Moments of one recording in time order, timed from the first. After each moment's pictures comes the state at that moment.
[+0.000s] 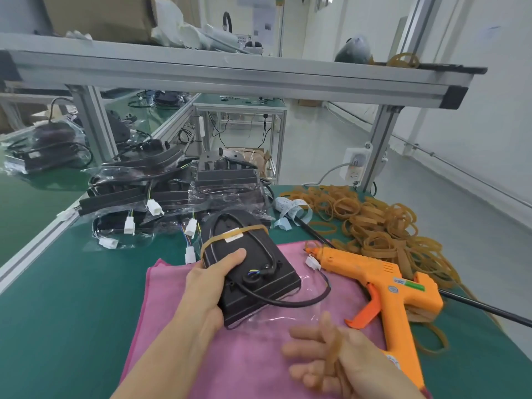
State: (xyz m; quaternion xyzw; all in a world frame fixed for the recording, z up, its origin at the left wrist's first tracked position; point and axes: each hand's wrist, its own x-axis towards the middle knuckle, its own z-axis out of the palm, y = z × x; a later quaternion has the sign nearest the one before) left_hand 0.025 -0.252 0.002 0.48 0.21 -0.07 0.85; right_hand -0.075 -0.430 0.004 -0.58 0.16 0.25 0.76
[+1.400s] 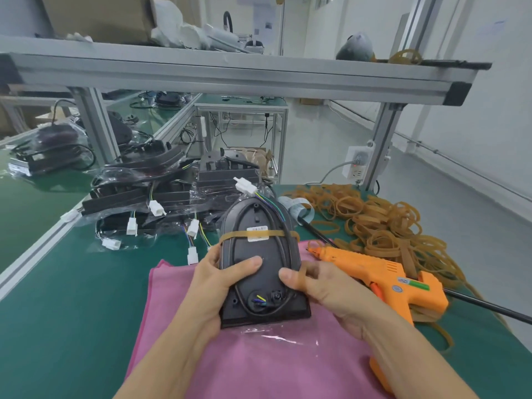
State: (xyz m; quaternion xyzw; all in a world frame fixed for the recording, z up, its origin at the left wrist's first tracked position) left_hand 0.016 -0.247 0.002 0.56 -0.01 -0.07 0.83; right_hand -0.005 -0.430 0.022 -0.73 0.00 0.17 0.66
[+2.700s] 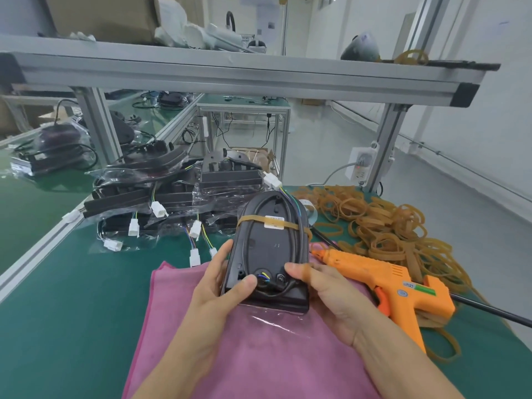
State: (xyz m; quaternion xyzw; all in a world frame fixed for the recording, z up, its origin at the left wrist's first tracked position) left_hand -0.002 -0.238 -0.016 0.59 -0.06 -0.03 0.81; right_hand 0.006 -0.420 0.008 -0.64 0.09 0.13 0.75
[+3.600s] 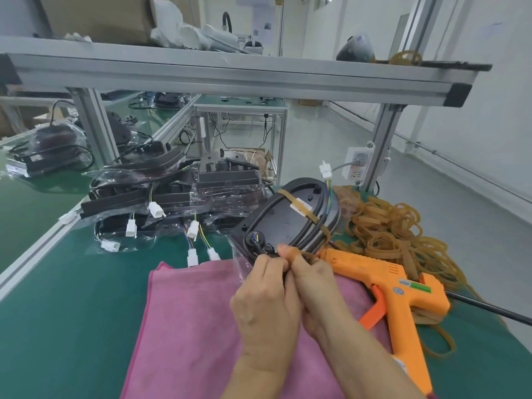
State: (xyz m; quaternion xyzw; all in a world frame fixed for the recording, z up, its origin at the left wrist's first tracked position) left_hand -0.019 -0.313 0.005 0.85 -0.08 0.35 0.38; right_hand 0.006 -0.382 0.014 -0.57 0.13 -0.04 0.81
